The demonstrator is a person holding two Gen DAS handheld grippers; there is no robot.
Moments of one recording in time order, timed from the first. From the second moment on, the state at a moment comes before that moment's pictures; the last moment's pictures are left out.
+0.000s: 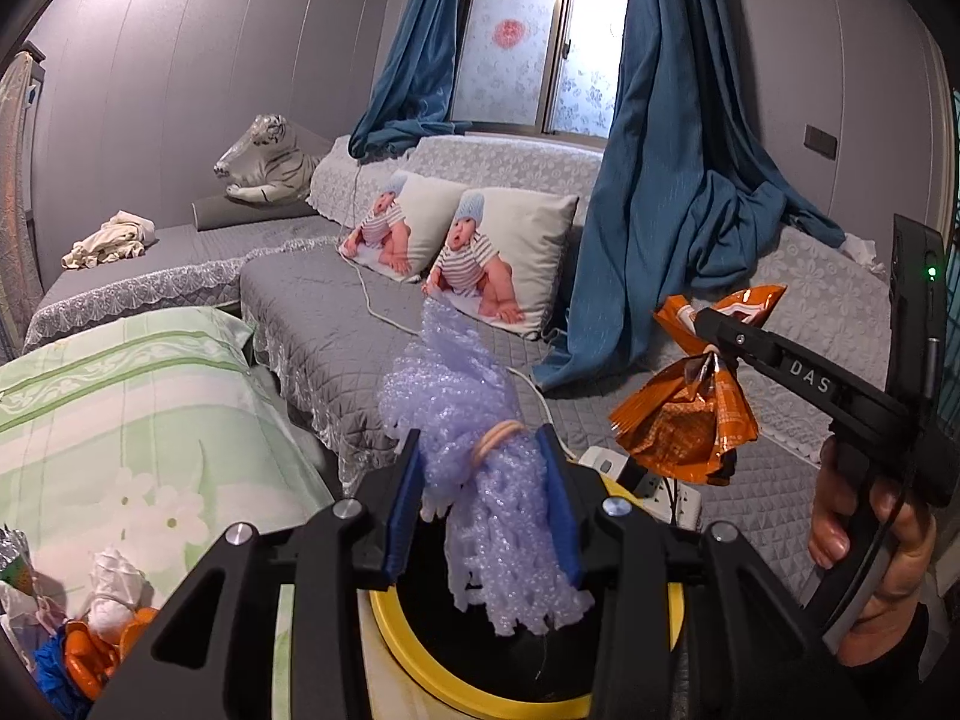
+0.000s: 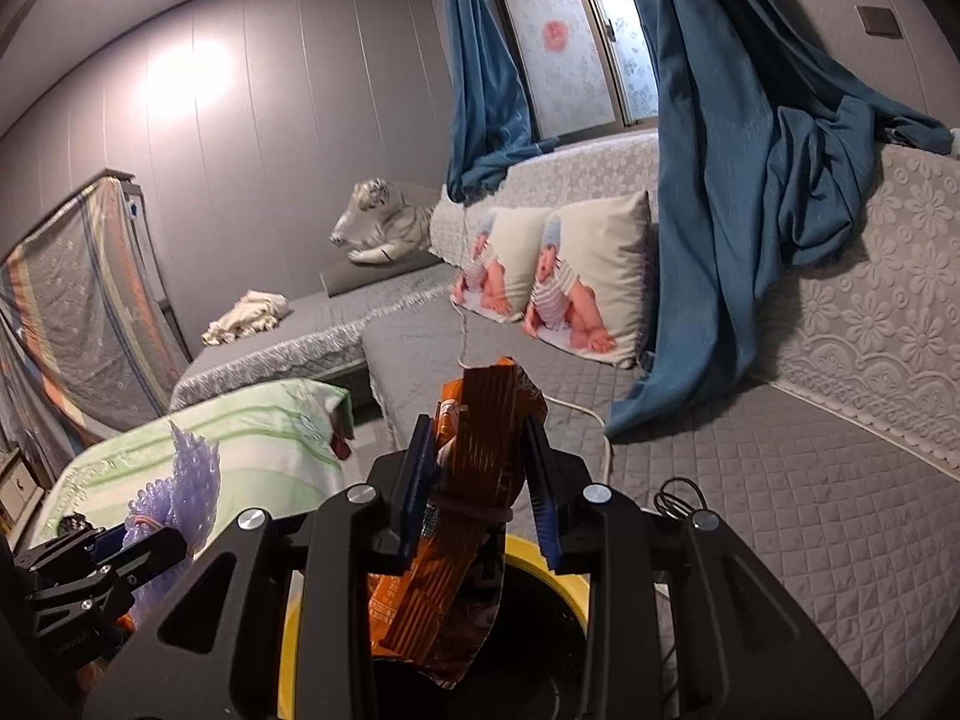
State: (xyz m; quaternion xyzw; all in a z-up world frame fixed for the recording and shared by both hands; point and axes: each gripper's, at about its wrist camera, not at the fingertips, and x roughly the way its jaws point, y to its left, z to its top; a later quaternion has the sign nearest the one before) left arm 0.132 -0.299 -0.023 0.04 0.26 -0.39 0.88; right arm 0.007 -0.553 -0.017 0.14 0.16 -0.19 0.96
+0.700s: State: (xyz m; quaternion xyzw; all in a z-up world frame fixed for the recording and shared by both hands) left arm 0.145 -0.327 -0.059 0.06 0.31 -0.40 0.86; right arm 0.039 -0.559 -0.069 0.15 0.24 -0.21 0.94
